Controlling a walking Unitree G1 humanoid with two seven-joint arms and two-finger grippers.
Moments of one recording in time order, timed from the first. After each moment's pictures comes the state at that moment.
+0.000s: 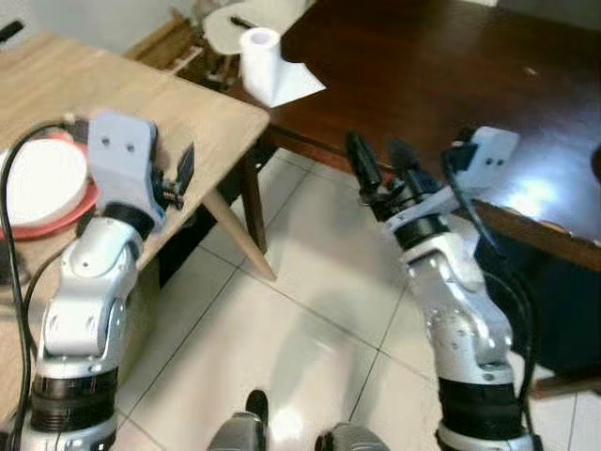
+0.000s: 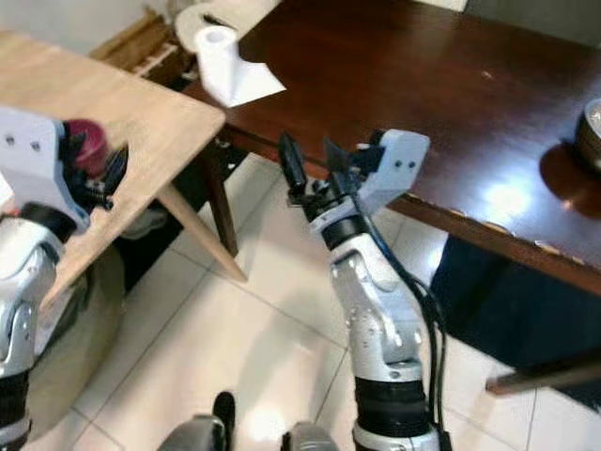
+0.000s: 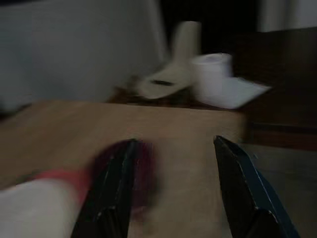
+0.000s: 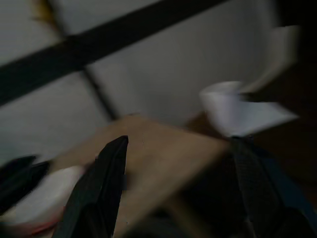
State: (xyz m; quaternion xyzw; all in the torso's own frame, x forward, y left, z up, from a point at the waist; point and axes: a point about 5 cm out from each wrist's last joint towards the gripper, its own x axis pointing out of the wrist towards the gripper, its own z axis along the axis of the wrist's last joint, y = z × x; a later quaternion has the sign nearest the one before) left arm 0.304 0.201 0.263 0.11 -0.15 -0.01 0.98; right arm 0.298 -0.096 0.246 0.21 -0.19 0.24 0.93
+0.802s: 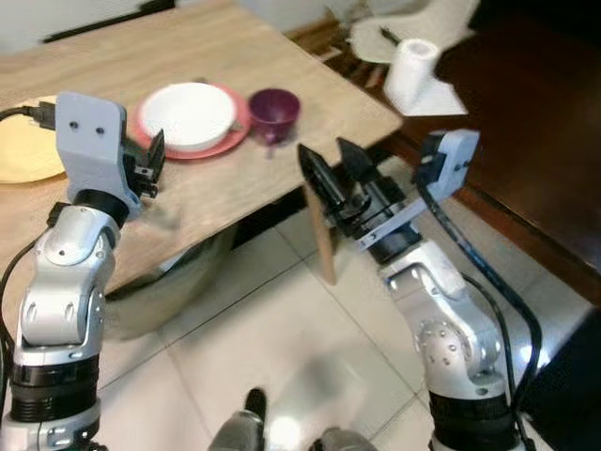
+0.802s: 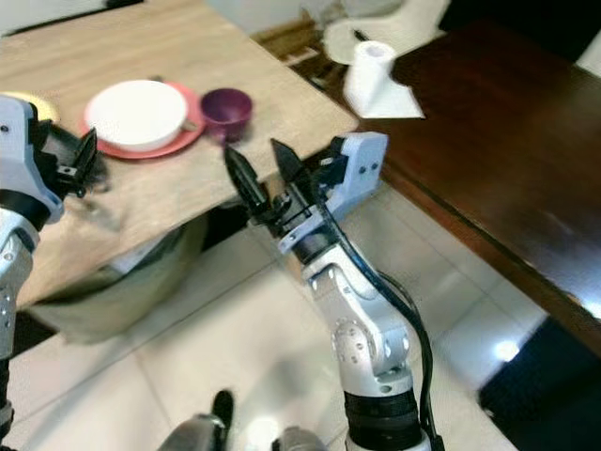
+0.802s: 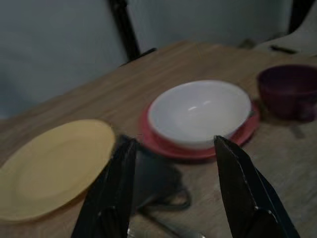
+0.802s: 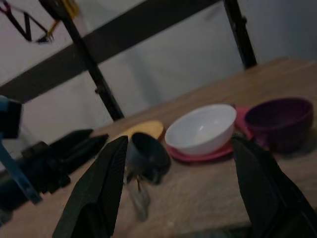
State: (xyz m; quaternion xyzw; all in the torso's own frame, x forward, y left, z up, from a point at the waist) left arm 0.308 0.212 0.255 0.10 -0.13 0.01 0.99; right arm 0.285 -0.081 0.242 0.20 -0.17 0.33 0.91
